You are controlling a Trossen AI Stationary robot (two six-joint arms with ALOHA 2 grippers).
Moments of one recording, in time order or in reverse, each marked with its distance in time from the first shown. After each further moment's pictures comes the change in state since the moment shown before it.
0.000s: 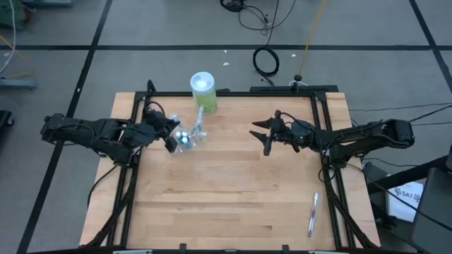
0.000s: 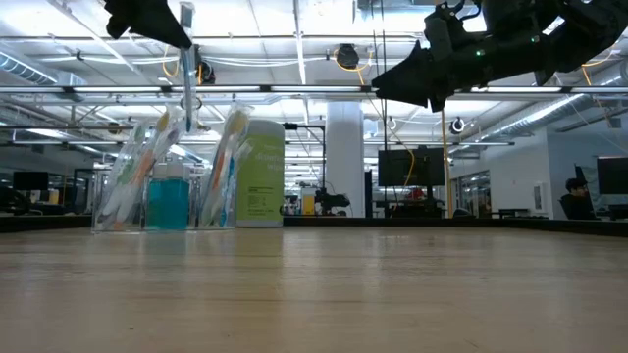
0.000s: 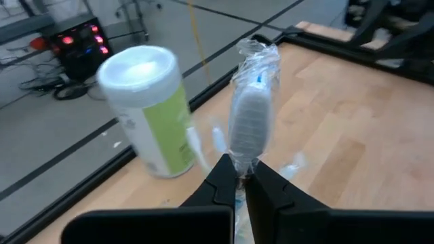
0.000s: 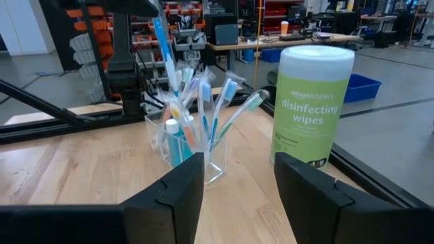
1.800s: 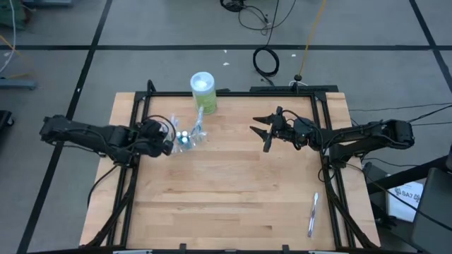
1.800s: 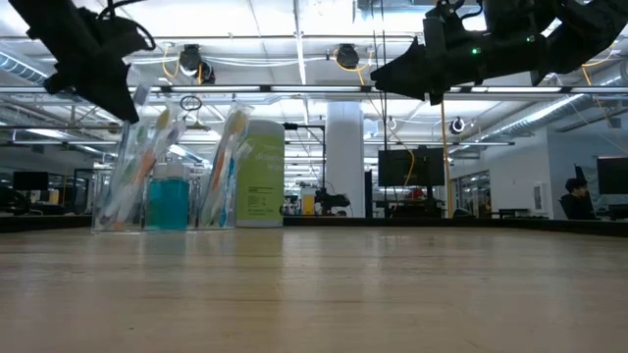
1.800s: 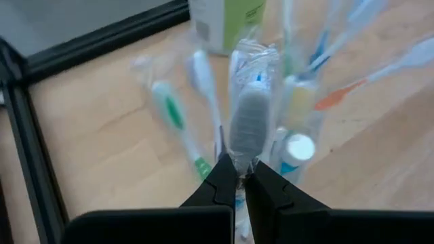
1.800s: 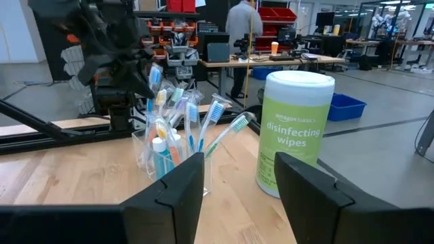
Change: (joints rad) left arm 0.000 -0.039 -0.210 -0.312 0.078 -0.572; right arm -0.032 0.000 0.000 0.073 0.000 -0.057
